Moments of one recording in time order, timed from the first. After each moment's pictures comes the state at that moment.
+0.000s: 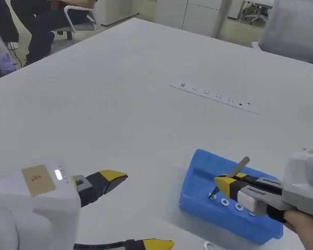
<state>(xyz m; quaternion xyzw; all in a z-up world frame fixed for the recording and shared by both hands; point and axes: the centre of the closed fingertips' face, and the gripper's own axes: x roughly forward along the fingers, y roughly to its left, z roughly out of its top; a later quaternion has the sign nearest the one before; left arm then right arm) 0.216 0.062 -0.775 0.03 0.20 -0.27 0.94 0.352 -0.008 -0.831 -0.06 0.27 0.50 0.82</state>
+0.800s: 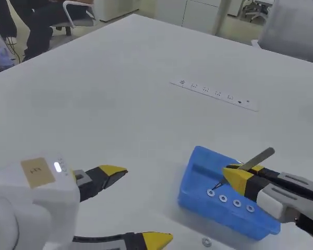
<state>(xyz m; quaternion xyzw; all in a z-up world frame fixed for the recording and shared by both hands) 0.216 0.063 -0.772 0.03 0.19 -0.27 0.94 0.299 -0.011 -0.760 -0.01 0.21 0.54 0.81</state>
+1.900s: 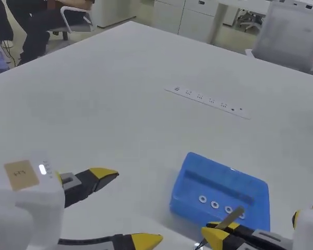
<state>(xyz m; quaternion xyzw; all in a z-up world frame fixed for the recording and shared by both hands) 0.218 0.065 -0.768 0.02 0.18 -0.26 0.95 0.264 -0.027 -0.836 -0.05 0.30 0.54 0.79</state>
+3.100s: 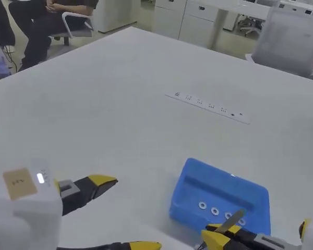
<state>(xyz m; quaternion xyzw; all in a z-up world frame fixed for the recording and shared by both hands) 0.218 0.066 -0.770 0.02 0.18 -0.26 0.95 0.264 -0.022 -0.810 -0.03 0.26 0.54 0.80</state>
